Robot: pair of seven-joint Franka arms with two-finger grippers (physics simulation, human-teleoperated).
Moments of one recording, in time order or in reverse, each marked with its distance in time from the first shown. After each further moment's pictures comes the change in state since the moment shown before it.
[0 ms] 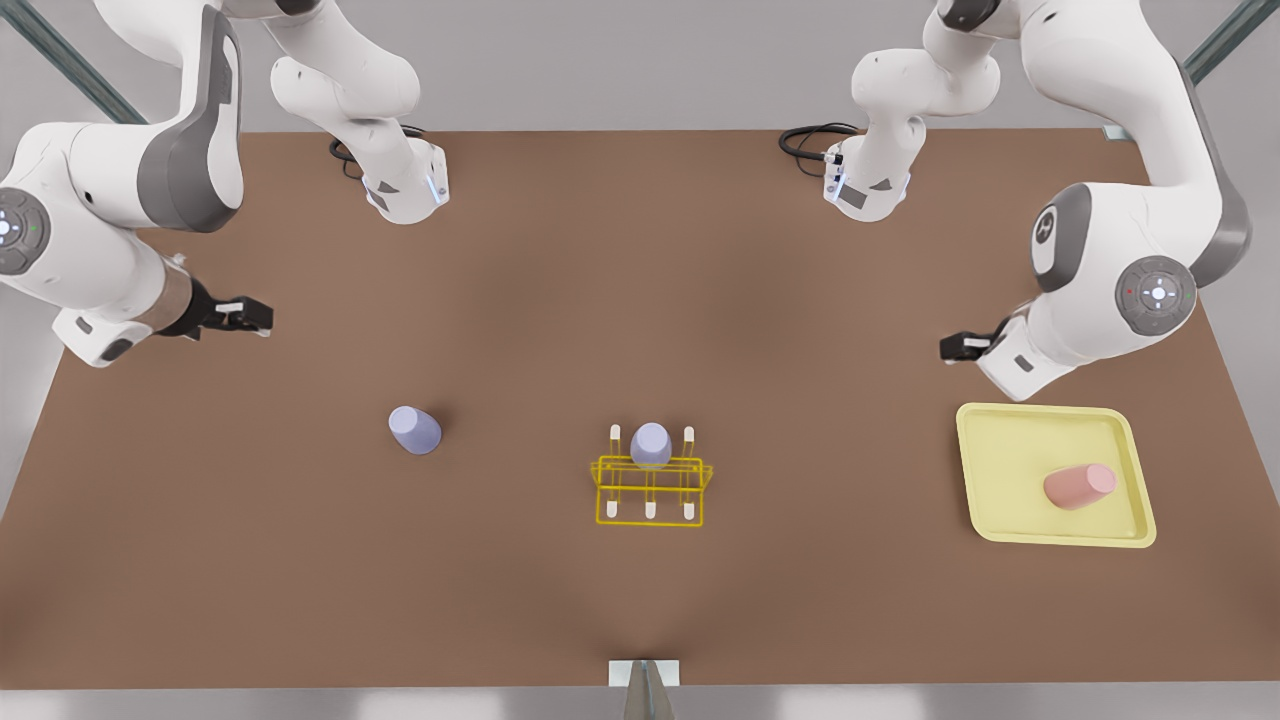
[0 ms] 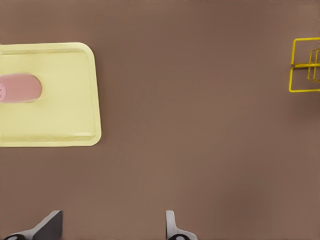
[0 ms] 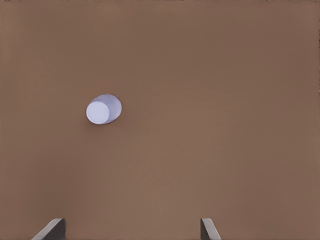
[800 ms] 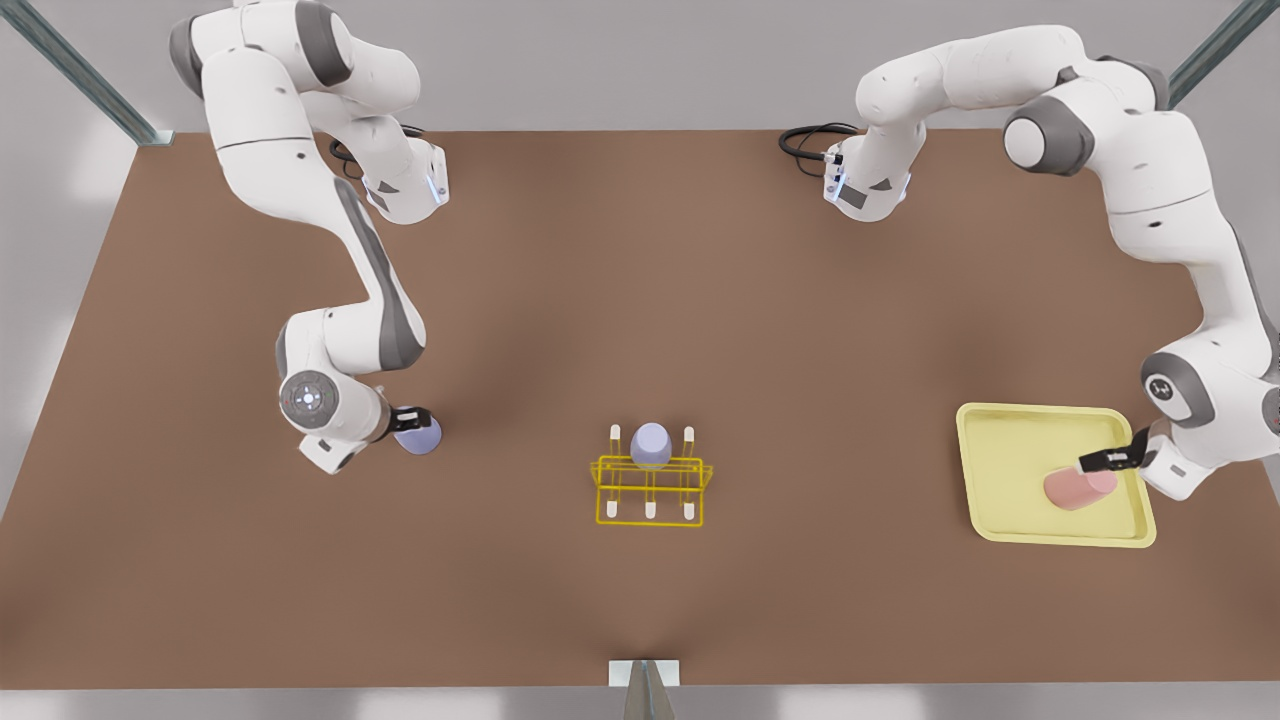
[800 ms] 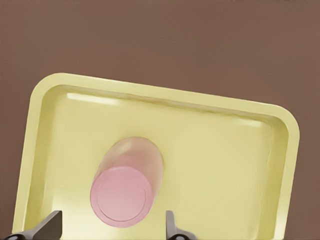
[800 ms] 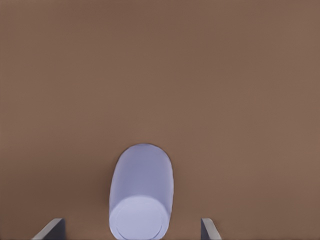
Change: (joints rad) left arm 0.438 0.532 0.088 0.072 -0.098 0.656 0.387; right arm 0.167 0.315 0.011 -0.344 0.019 0.637 0.147
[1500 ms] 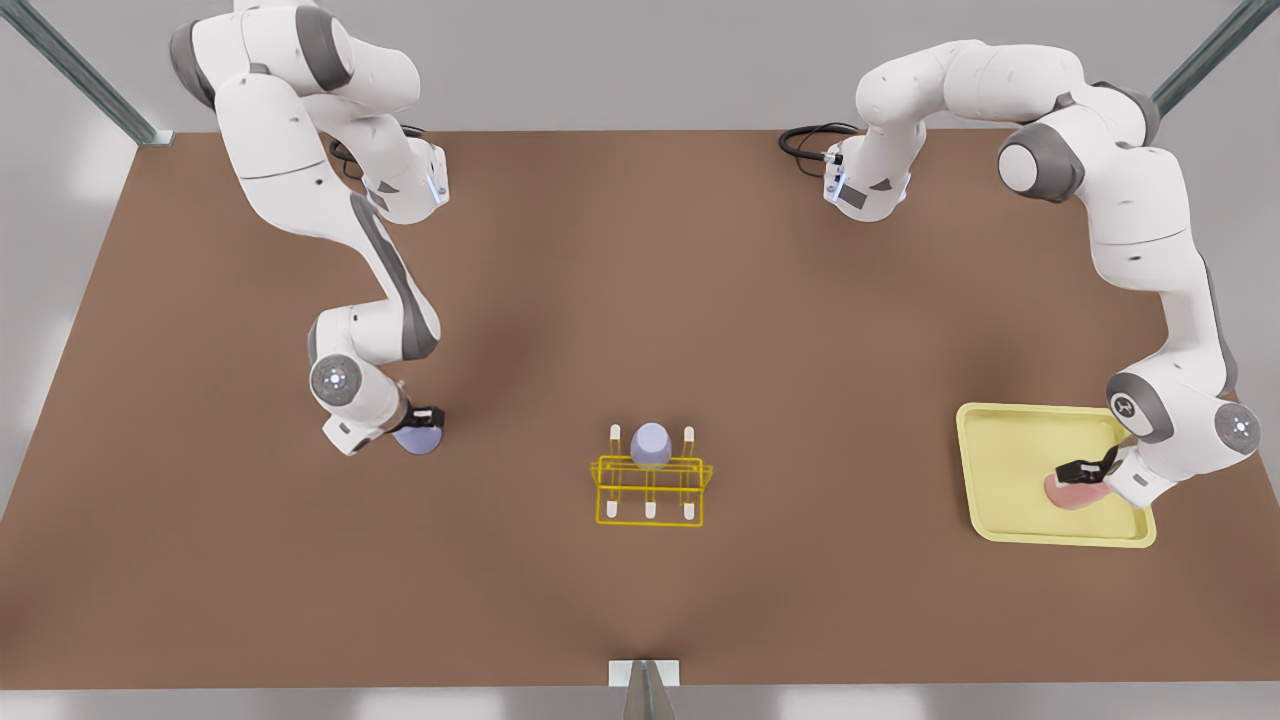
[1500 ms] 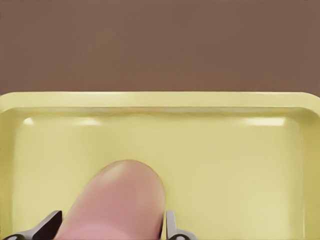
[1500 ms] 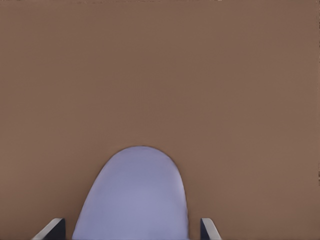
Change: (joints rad) left arm -0.004 0.107 -0.002 0.007 -0.021 0.143 0.148; right arm -0.007 0.020 0.000 -0.223 0.006 0.332 0.108
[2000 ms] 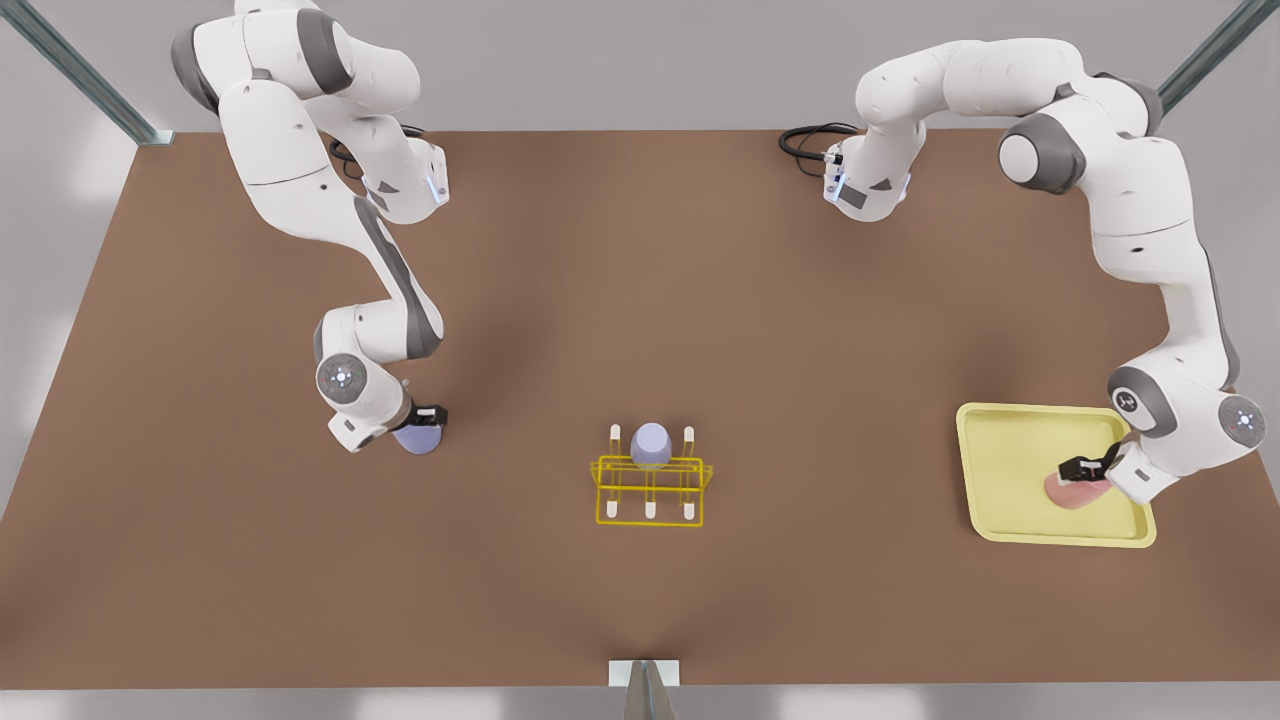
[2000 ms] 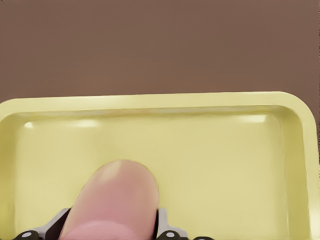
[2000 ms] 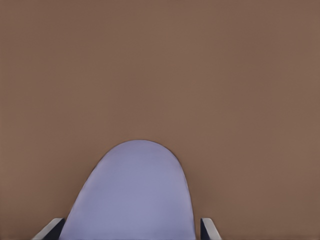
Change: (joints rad) left arm -0.010 -0.044 0.002 -0.040 -0.016 0.007 0.032; right arm 0.004 0.010 0.000 -0.033 -0.001 0.043 0.020
